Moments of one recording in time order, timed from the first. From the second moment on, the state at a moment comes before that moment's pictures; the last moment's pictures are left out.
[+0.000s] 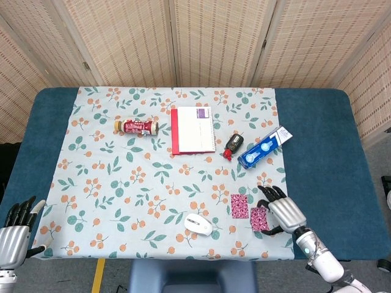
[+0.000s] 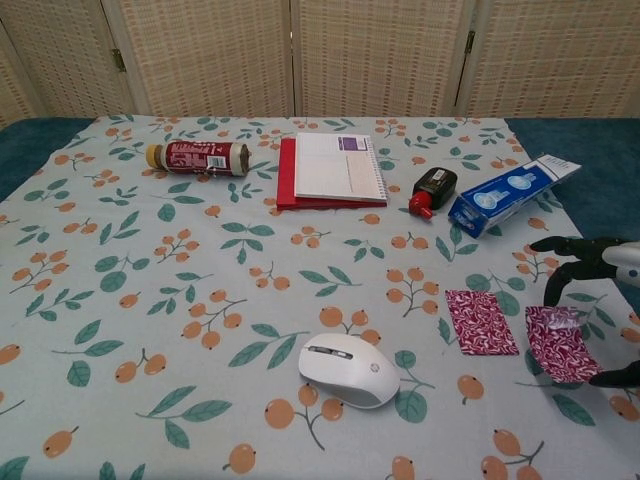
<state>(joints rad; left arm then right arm) 0.00 -1.29 0.02 -1.35 1.56 1.54 -0.03 0.40 -1.32 -0.04 -1.59 -1.42 1.01 -0.17</state>
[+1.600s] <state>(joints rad) -0.01 -1.30 0.02 -1.32 1.54 1.52 -0.05 0.56 -1.46 0.05 -1.52 -1.18 0.84 -0.21</state>
